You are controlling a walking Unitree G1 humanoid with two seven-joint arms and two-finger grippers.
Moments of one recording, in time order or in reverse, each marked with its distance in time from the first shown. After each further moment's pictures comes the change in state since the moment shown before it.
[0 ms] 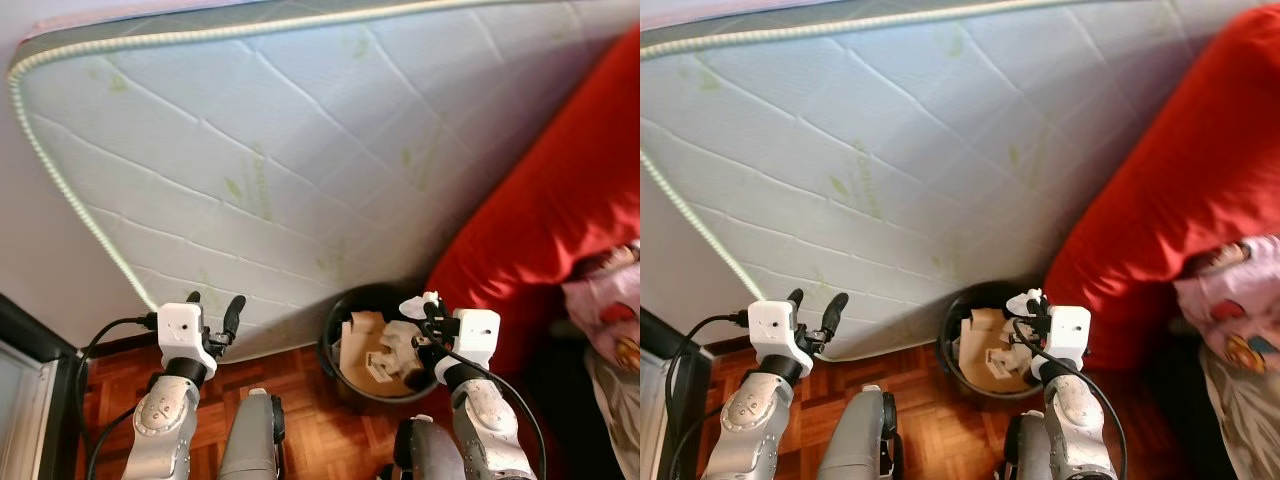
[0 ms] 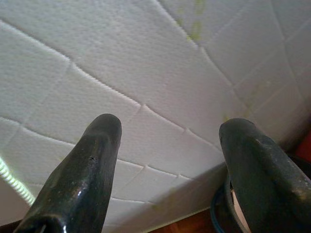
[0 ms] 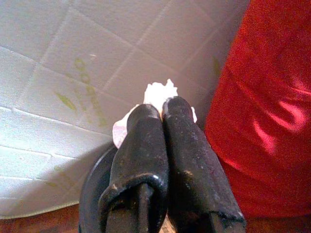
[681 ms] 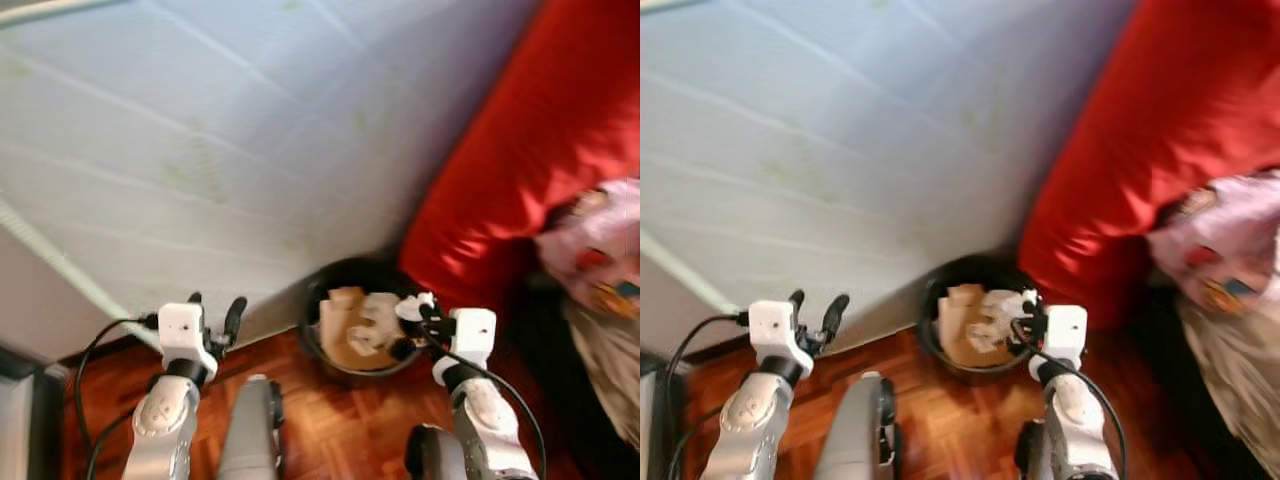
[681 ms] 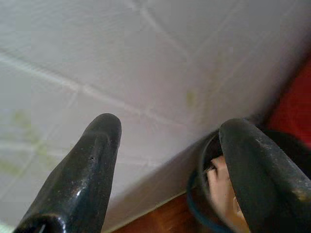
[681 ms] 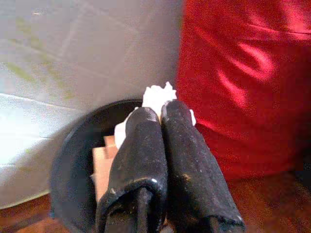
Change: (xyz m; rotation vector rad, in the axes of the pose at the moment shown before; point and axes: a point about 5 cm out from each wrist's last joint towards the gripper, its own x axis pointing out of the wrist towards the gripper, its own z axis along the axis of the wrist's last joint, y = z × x) left arm 0.001 -0.002 0.004 0.000 -0.003 -0.011; right arm 0.000 0.004 -0.003 0.004 0.026 0.041
